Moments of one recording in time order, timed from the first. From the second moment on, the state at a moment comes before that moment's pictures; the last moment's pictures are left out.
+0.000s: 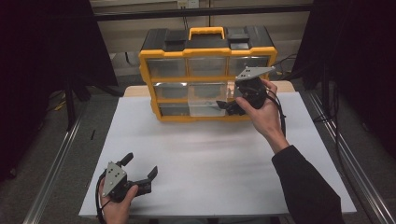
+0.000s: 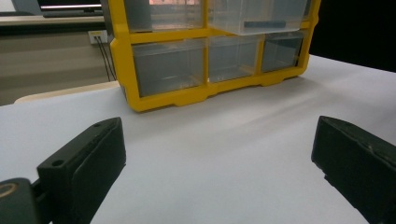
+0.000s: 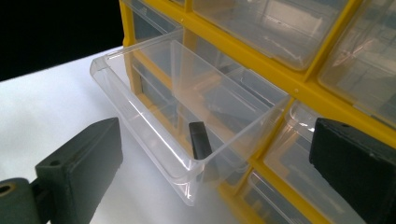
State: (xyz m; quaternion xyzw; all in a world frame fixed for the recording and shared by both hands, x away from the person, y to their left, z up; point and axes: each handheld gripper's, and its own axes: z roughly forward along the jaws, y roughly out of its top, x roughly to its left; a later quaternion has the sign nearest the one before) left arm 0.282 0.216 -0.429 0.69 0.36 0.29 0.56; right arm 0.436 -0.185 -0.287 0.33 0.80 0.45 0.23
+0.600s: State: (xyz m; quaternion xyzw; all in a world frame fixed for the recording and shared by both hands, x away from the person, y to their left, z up) left arm 0.282 0.218 -0.429 0.68 0.37 0.30 0.56; right arm 0.416 -0.190 -0.312 0.35 0.74 0.50 0.27
